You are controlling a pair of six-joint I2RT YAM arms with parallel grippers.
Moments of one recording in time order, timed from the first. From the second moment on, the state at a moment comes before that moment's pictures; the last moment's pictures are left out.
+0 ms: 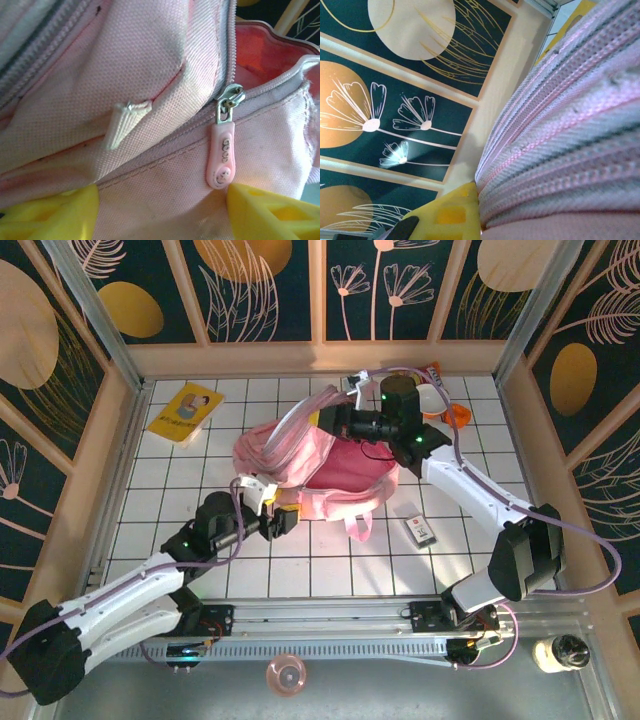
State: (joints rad) left arm -0.73 0.87 0.38 0.20 0.19 -0.23; right arm 0.55 1.48 1.23 0.00 -0.73 0.86
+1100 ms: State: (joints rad) left arm -0.73 0.95 0.39 0.31 0.10 -0.33; right arm 0.56 1.46 1.22 -0.06 -0.56 0.82
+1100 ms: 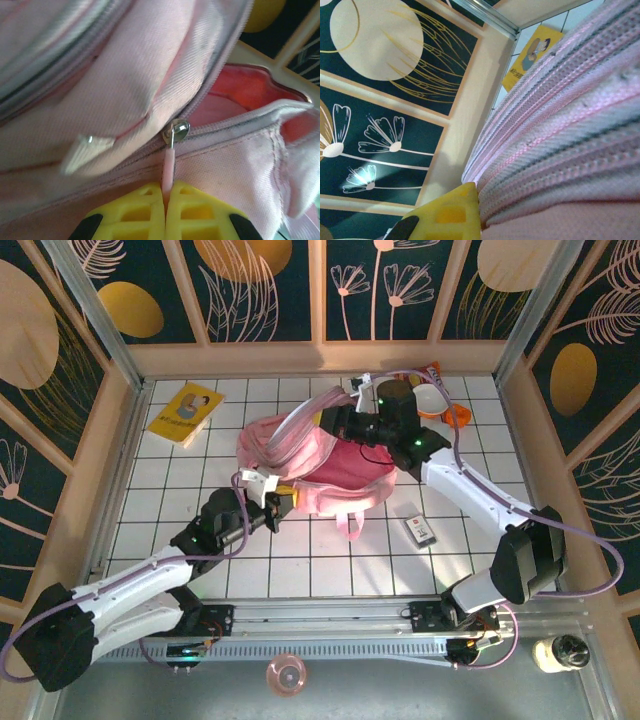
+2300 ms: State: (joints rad) left arm -0.26 1.11 0.79 0.03 -0.18 -0.29; right arm 0.61 1.61 1.21 0.21 -0.49 0.91
